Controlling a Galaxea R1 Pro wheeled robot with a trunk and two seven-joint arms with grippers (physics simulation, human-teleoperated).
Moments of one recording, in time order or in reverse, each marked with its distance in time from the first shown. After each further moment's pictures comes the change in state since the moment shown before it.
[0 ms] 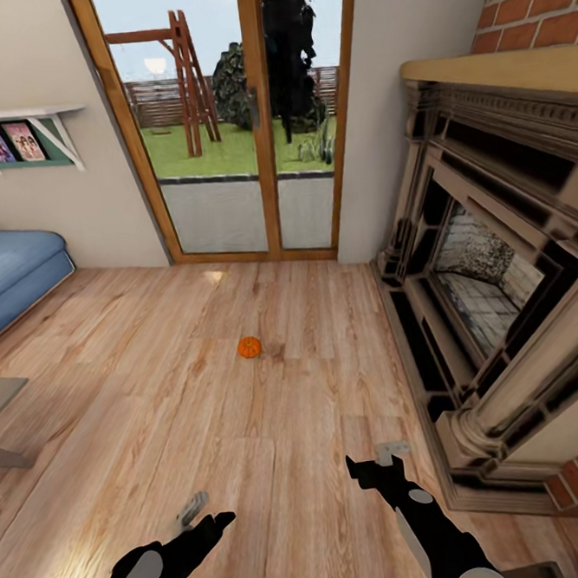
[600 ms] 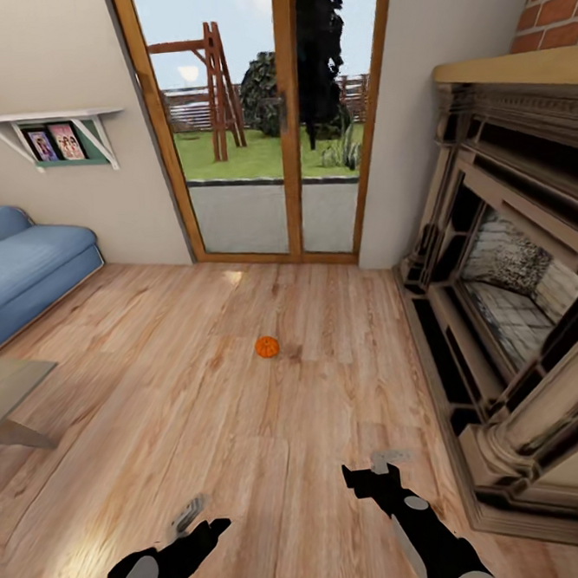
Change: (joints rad) left arm 0.003 0.010 -0.001 0.027 0.006 -0.004 0.000; right arm 0.000 0.012 0.008 0.046 0.000 -0.001 -0.010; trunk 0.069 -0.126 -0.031
